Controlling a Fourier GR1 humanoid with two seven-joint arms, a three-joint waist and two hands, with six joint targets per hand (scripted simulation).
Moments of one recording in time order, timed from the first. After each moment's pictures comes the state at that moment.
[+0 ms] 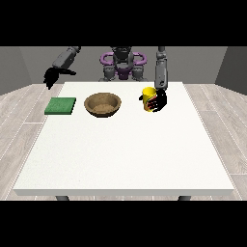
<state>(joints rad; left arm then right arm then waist) -0.49 0.16 0.18 -0.78 -0.13 0.31 -0.76 -0.34 -0.32 -0.28 -1.19 -0.24 0.31 -0.41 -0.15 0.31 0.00</state>
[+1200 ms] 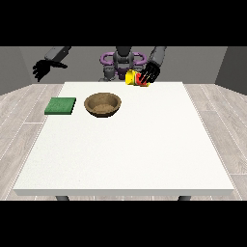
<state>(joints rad) -0.63 0.08 -0.22 -0.79 -0.74 0.59 -0.14 -0.27 -0.47 -0.39 -0.77 -0.22 0.38 -0.47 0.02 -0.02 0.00</state>
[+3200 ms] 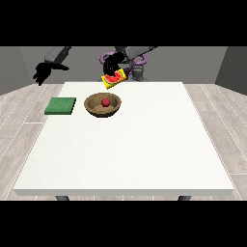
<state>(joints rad) -0.91 0.01 -0.79 -0.92 -1.50 0.09 0.40 -0.52 -0.46 -0.35 -0.62 -0.20 0.34 -0.45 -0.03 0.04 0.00</state>
